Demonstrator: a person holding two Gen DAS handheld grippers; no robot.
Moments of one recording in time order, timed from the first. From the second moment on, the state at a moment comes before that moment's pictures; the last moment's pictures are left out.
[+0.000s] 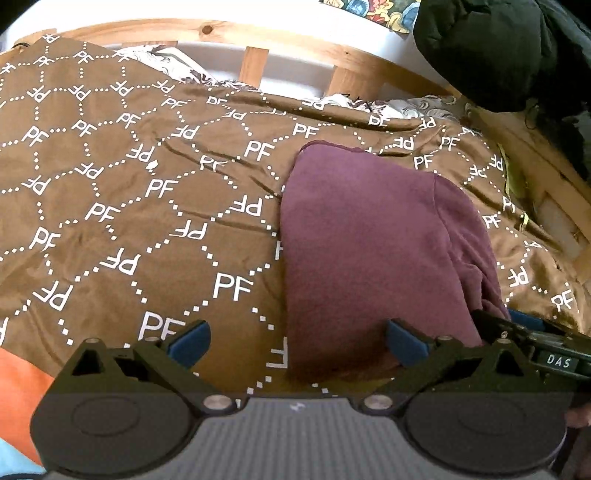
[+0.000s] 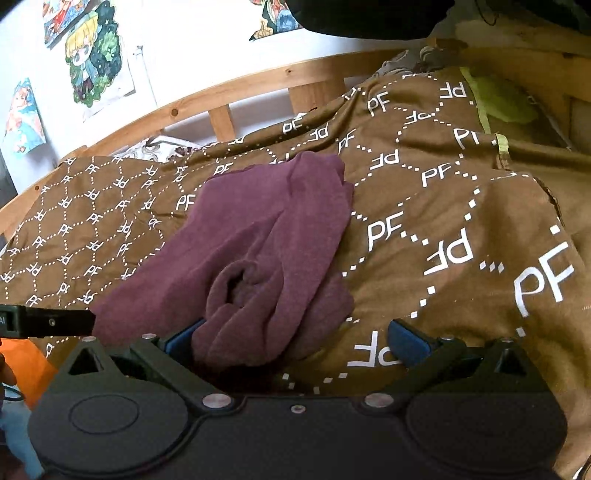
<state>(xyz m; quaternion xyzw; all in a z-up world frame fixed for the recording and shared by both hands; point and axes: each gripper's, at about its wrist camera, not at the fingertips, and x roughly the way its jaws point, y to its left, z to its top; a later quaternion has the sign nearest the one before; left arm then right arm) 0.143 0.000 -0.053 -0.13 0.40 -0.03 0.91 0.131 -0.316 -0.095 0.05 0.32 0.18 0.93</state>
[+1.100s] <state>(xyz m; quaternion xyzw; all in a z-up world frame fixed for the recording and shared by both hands) 0.152 0.028 -0.073 -0.22 0.44 -0.07 0.87 0.126 -0.316 -0.092 0.10 0.26 0.18 0.94</state>
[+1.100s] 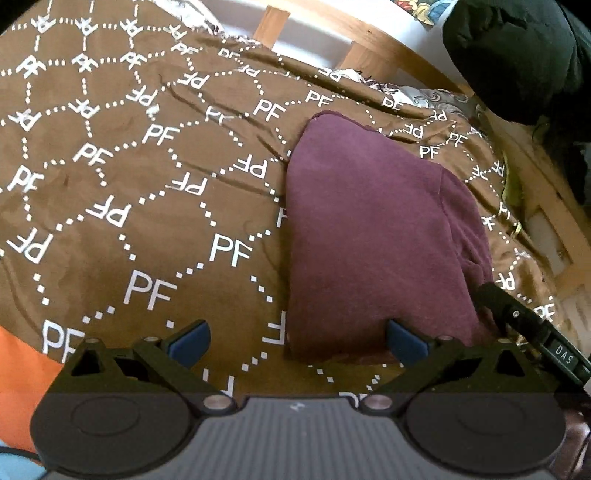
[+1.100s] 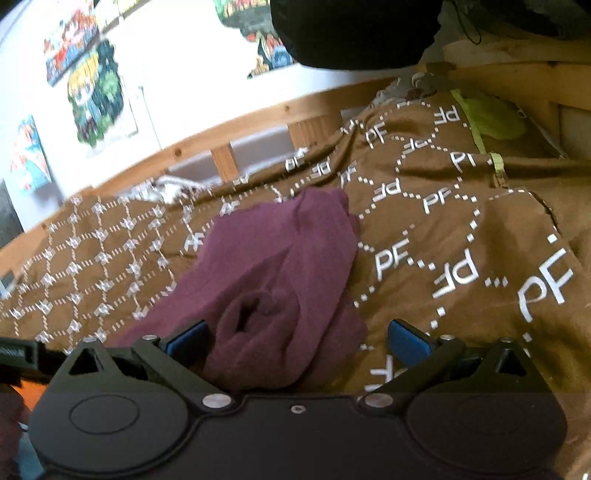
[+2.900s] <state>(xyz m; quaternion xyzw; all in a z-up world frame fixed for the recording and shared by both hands) 0.217 -0.006 -0.092 -0.17 0.47 -0.19 0.84 0.247 -0.309 -0.115 0.09 0.25 0.24 0.93</state>
